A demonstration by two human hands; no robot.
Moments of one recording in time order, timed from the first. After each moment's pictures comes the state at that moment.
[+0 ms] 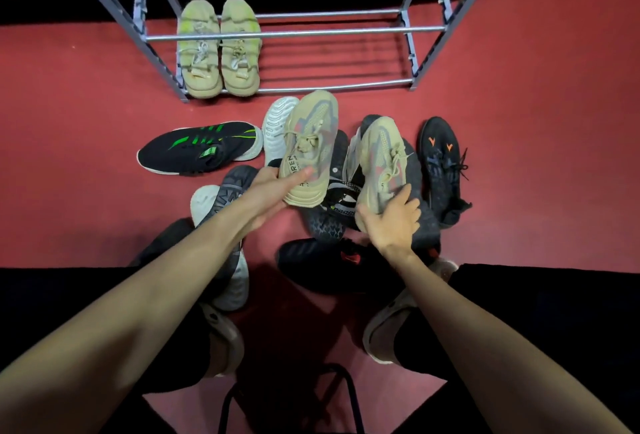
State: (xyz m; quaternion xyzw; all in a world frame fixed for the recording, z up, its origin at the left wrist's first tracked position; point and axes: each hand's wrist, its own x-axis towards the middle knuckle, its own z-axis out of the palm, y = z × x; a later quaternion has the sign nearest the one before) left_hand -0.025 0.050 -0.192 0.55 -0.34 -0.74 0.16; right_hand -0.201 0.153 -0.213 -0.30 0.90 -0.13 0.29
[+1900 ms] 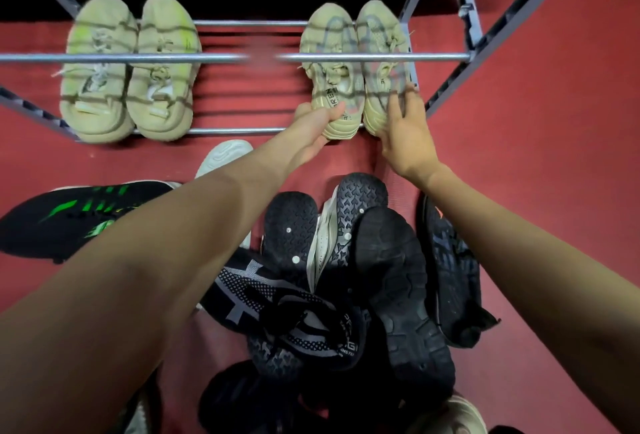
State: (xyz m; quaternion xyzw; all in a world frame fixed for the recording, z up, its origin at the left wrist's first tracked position) left_hand -0.229 -0.181 -0.338 0.53 -0.28 -0.76 0.25; right_hand -0.389 -0.106 -0.336 -0.65 0.75 -0.07 0.08
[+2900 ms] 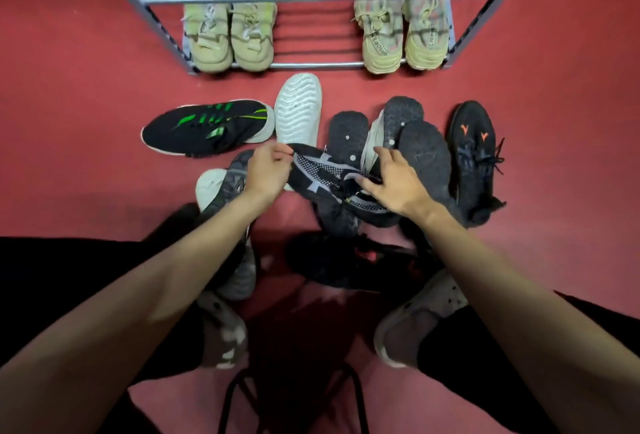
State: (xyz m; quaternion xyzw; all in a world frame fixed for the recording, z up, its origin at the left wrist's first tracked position) left_hand -0.015 0.024 -0.261 0.69 -0.49 -0.50 0.17; right_hand -0.231 0.091 -0.248 -0.59 0.73 -0.02 0.33
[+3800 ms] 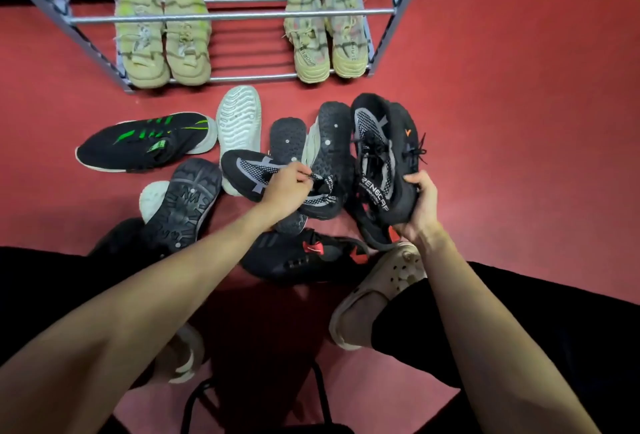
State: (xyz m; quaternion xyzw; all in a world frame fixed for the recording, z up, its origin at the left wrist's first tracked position) left_hand -0.111 0.084 -0.229 0.57 -0.62 -0.53 0.05; right_hand -0.306 0.186 -0.210 0.03 0.54 -0.58 0.61
